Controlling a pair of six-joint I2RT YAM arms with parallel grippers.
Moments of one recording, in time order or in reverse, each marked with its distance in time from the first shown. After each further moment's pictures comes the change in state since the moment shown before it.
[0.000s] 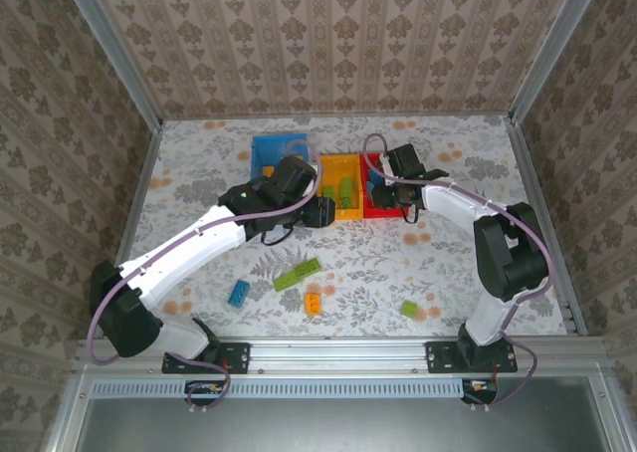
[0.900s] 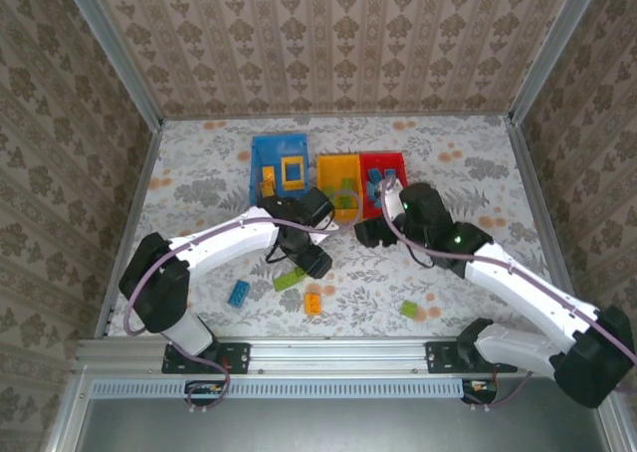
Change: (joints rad) left arm -0.045 0.214 -0.101 -0.215 0.074 0.517; right arm 0.287 -0.709 -0.373 0.027 -0.032 0.034
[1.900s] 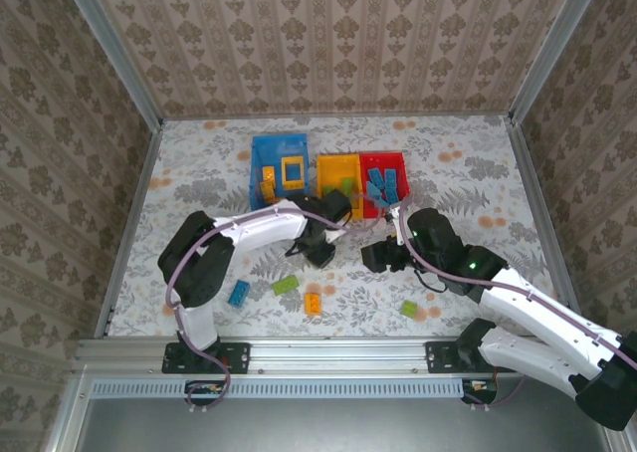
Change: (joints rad) left arm -0.002 0.218 0.156 0.034 -0.105 0.005; right arm 0.069 -0.148 -0.095 -0.086 0.003 0.148
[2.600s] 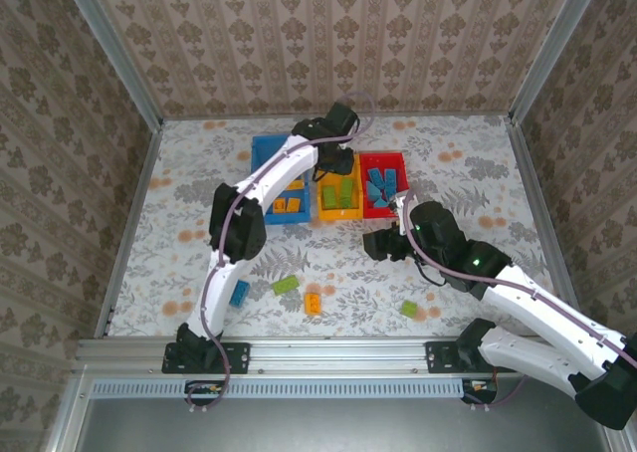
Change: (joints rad) left arm 0.212 0.528 0.956 -0.090 -0.036 -0.300; right arm 0.000 0.006 0.066 0.000 0.105 0.000
